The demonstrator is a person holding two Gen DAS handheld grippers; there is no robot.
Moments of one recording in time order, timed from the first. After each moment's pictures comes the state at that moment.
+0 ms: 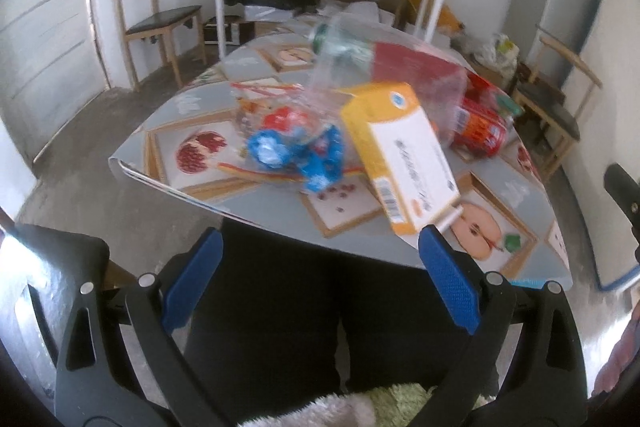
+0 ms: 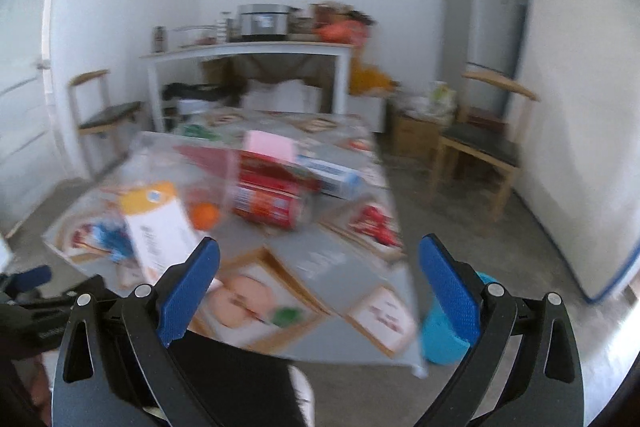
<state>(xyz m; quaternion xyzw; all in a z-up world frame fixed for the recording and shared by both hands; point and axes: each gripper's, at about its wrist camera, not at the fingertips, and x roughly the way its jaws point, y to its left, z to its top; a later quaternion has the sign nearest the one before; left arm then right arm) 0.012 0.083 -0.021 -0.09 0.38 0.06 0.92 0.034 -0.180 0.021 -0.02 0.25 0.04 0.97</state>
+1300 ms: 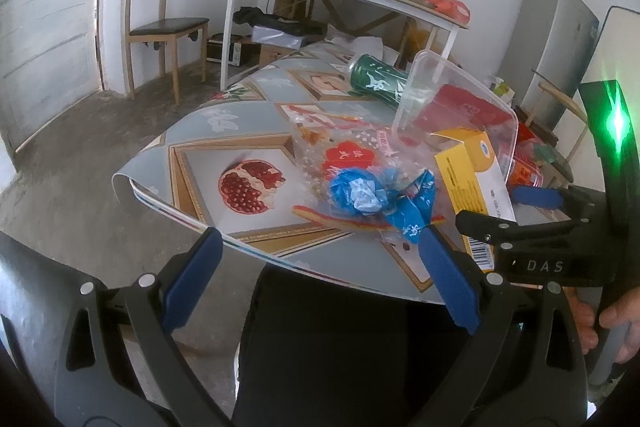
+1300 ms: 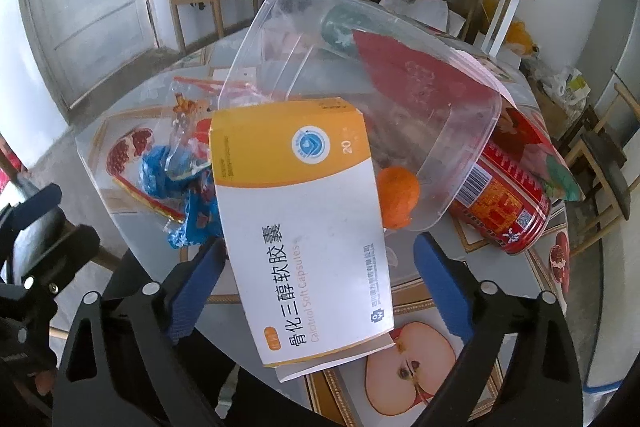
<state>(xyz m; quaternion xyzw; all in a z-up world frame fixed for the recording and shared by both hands) 0.030 0.169 -0.051 -0.13 0.32 0.04 0.94 0.146 -0.040 -0.055 -0.15 0.43 0.18 0.87</state>
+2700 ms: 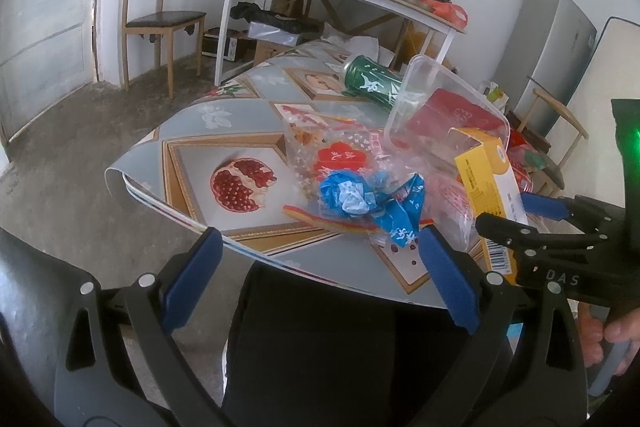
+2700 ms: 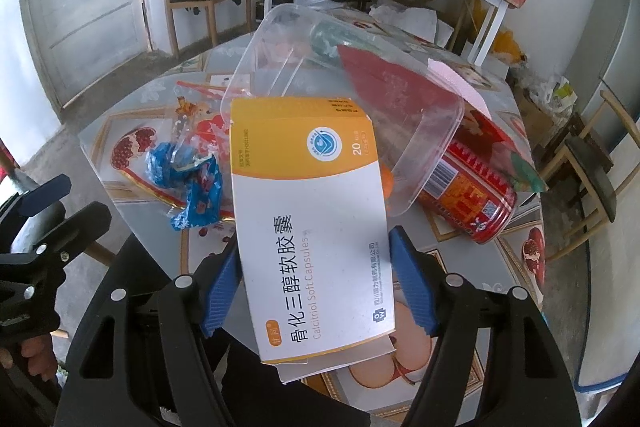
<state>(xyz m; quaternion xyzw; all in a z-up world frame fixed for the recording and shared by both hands) 0.028 0.170 -0.052 -0.15 0.32 0.03 0.94 0.121 -0.056 -0.030 -0.15 0.40 0.17 0.89</state>
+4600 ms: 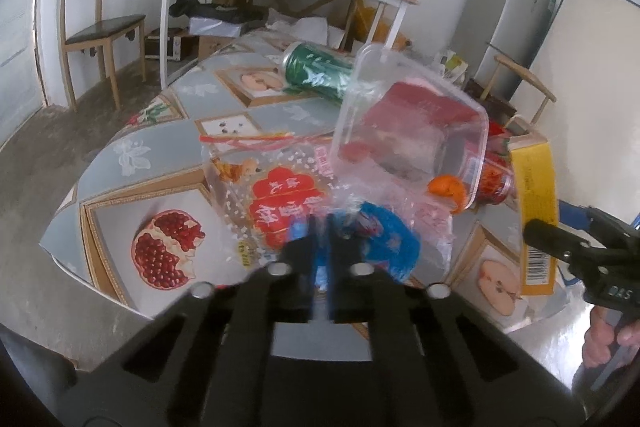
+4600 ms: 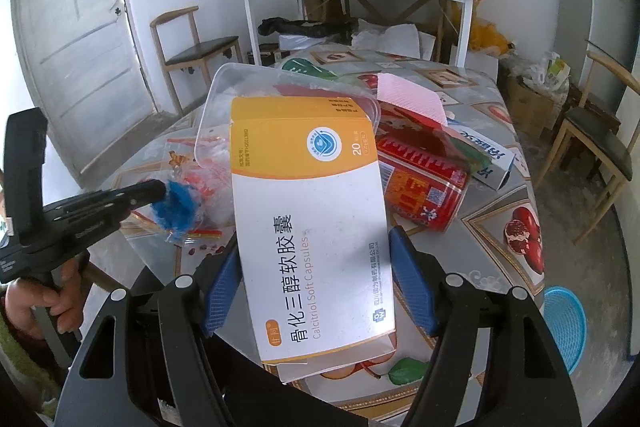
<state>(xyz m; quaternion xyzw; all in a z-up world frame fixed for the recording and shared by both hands) 0.096 0.153 -0.046 -0.11 0.34 -0.07 0.93 0.118 -0.128 -0.018 -0.04 0.36 0.18 0.91</state>
